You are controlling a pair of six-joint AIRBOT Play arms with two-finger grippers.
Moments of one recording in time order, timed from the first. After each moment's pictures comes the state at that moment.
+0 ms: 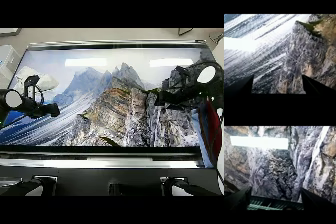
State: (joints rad) left arm -0.12 -1.14 1.12 1.53 -1.26 -1.73; right arm -0.04 -1.36 1.40 -1.25 1.46 1.60
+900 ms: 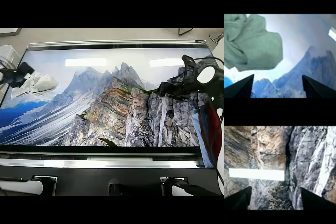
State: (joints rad) left arm 0.28 -1.63 1.63 1.32 -0.79 -1.95; right arm -0.04 -1.36 1.40 -1.28 1.20 1.59
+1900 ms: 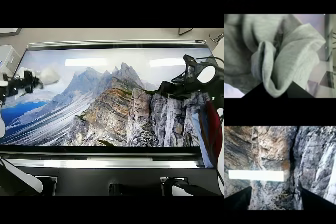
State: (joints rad) left arm 0.40 -2.00 1.82 0.65 -0.74 -1.68; right arm -0.04 -1.35 1.42 -1.30 1.21 1.61
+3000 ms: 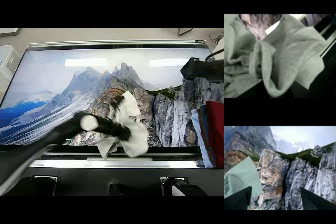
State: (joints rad) left arm -0.86 -1.47 1.23 0.94 -0.83 -1.55; right arm -0.04 -1.09 1.60 -1.42 1.30 1.57
